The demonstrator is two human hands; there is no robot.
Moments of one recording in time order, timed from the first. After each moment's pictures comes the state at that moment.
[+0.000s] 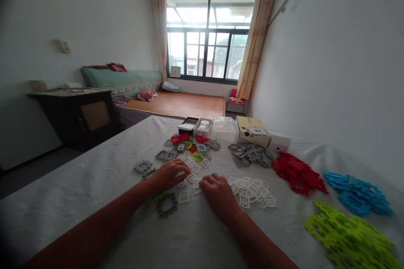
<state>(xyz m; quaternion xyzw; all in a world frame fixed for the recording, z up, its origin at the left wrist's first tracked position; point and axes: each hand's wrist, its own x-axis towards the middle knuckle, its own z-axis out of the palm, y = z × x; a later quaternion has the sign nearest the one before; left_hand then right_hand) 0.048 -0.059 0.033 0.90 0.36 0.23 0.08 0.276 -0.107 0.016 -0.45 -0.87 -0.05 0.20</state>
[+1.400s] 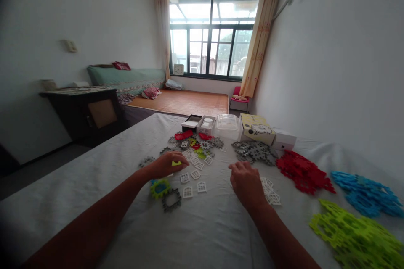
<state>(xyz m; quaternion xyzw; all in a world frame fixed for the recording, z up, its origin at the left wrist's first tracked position) 0.026 -0.050 0.052 0.88 0.38 0.23 0.16 0.330 -0.101 0.027 -0.57 -0.78 -0.15 0.21</state>
